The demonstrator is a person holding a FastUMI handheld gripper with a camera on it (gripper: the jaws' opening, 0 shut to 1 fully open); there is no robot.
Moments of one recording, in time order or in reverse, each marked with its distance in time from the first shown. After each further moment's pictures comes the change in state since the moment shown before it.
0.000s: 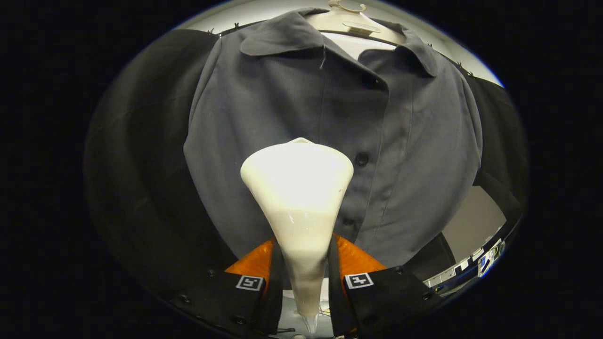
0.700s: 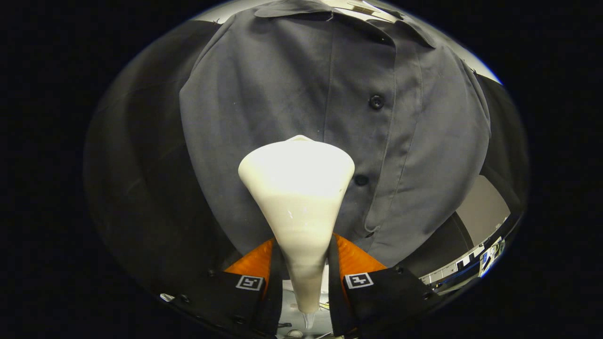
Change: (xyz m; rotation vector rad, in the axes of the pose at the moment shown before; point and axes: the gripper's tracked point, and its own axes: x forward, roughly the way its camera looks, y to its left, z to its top) arm 0.027 0.002 -0.059 -0.029 0.071 -0.001
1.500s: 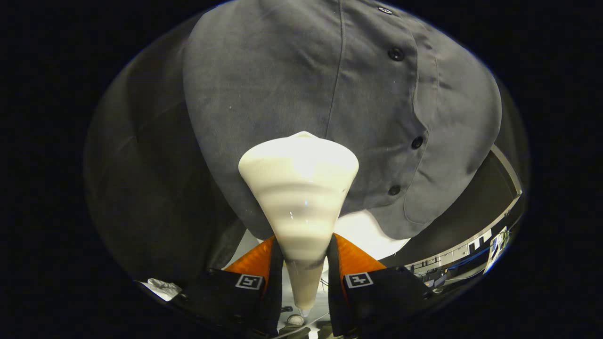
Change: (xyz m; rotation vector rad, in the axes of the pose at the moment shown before) arm 0.048 0.008 -0.141 0.006 0.186 0.020
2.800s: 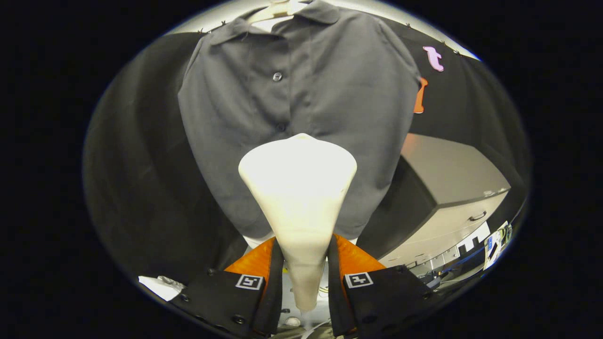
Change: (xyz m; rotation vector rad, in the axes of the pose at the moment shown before) arm -0.186 -0.112 0.064 0.073 -0.193 0.042
